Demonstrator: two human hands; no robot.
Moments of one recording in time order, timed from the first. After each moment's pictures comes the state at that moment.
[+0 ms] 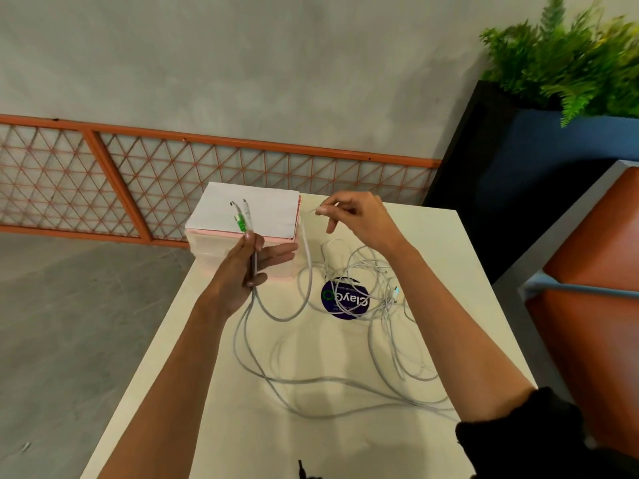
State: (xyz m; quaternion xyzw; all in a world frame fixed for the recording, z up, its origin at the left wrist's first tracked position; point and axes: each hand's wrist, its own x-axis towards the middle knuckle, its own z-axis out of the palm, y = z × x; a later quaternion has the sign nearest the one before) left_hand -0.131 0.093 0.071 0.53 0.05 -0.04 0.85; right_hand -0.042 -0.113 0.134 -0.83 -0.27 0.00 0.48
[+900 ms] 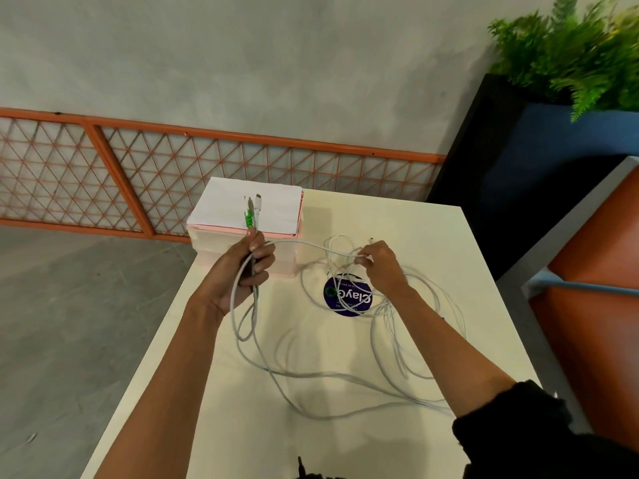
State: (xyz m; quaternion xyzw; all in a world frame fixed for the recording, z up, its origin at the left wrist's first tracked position) left_hand -0.134 0.101 0.073 0.42 0.02 -0.11 0.90; right_hand -0.034 -0.153 0.016 -0.95 -0.11 0.00 0.31
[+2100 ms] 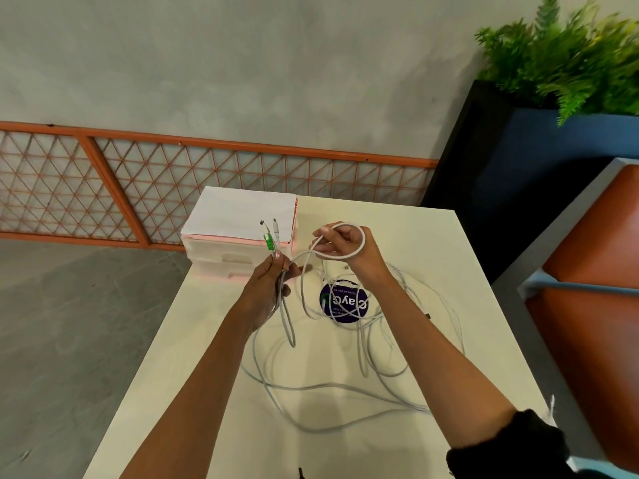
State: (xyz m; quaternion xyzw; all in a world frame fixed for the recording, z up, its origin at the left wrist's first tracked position) left_hand -0.122 0.052 0.045 0.57 0.08 -0.03 0.82; right_hand -0.051 -0.108 0.077 -0.70 -0.15 0.07 0.70
